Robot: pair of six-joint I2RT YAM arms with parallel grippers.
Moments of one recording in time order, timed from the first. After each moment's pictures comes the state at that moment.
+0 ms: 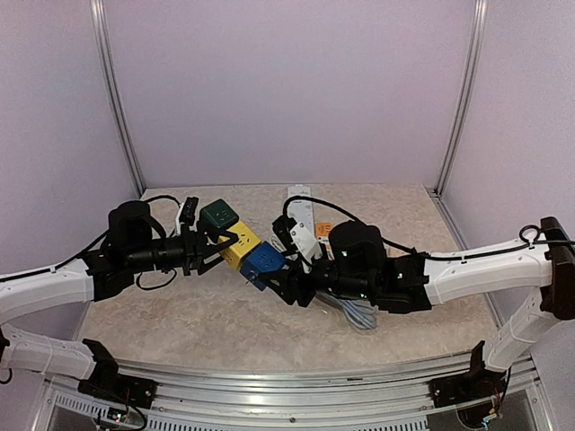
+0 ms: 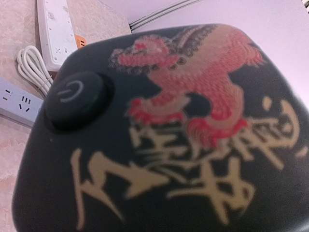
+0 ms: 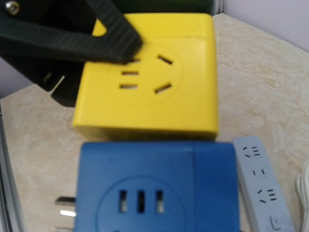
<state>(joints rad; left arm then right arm) -0.62 1.07 0.61 0.24 0.48 -1.00 1.19 1.53 0.96 0.26 0.11 0.11</state>
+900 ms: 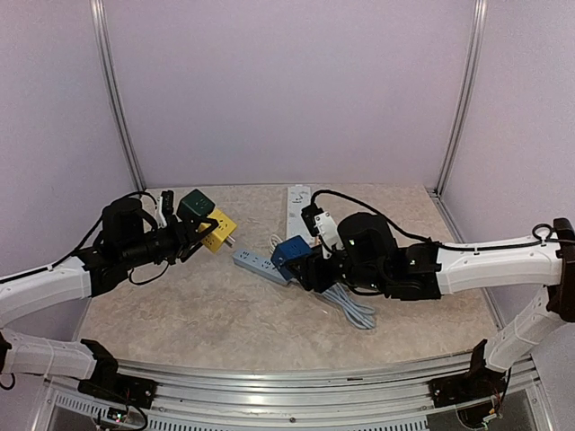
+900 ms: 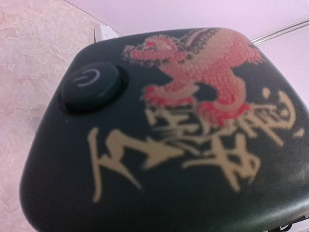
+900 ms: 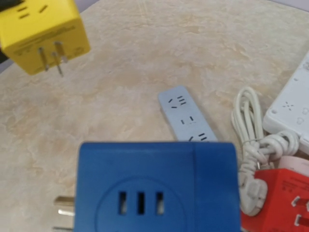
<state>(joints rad) -0.51 1.06 0.61 0.19 0.29 -0.94 1.11 1.47 0.96 0.07 0.24 0.31</state>
